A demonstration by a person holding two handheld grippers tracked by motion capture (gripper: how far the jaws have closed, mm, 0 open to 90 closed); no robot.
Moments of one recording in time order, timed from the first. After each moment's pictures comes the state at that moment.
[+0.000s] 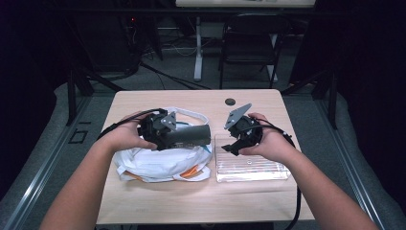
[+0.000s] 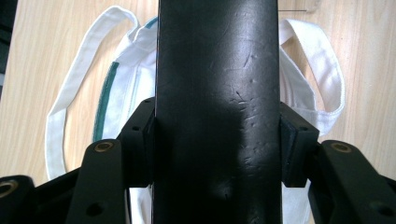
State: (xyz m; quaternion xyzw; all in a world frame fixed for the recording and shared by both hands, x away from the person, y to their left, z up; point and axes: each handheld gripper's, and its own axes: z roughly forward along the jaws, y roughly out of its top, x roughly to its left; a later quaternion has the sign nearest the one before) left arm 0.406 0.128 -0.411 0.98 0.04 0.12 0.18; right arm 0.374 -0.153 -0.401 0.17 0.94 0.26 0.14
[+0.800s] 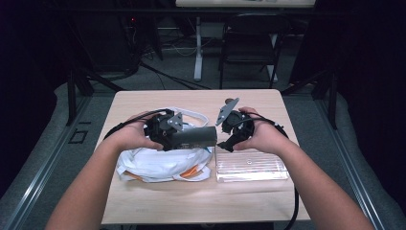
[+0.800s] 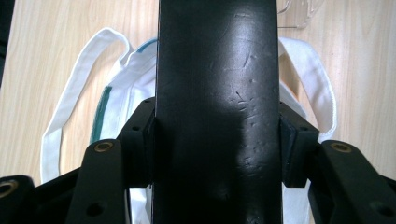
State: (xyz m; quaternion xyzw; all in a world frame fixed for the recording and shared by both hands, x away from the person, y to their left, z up) left arm 0.404 0.110 -0.410 0.98 0.02 0.11 0.19; right arm 0.387 -0.133 -0.393 0.14 0.95 0.23 0.15
